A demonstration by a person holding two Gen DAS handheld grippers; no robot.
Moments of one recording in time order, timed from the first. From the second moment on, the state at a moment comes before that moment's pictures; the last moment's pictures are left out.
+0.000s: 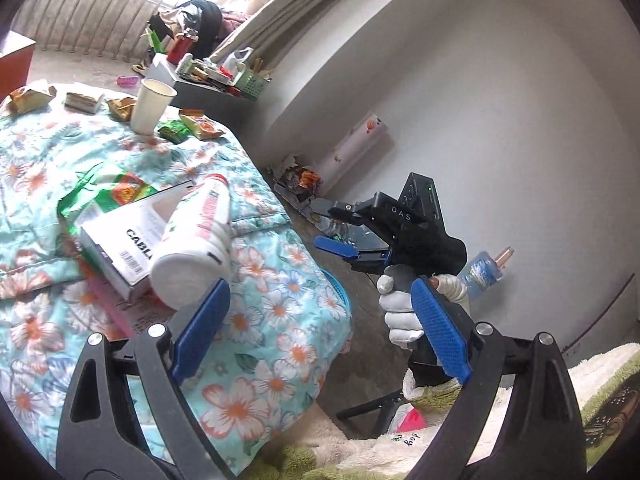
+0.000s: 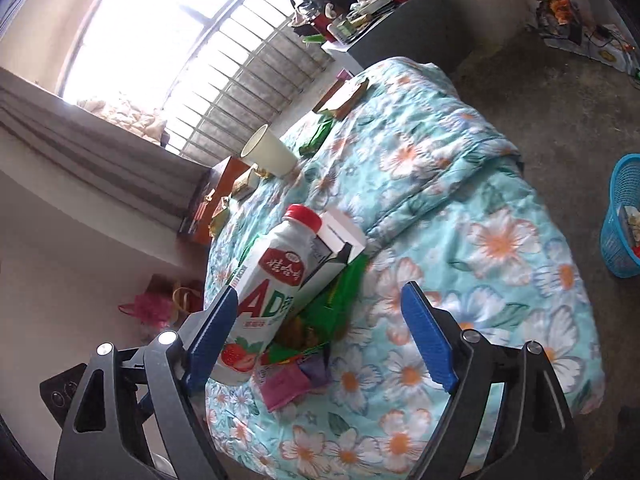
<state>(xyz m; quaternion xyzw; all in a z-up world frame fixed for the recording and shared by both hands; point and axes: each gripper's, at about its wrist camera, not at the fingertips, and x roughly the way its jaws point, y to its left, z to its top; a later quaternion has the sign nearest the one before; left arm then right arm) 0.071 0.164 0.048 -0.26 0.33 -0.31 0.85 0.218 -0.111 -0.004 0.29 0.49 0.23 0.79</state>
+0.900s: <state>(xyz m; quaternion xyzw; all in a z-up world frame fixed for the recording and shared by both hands) 0.085 0.225 0.003 -0.23 0.37 -0.20 0.88 0.241 -0.019 -0.033 0.26 0.56 0.21 0.76</state>
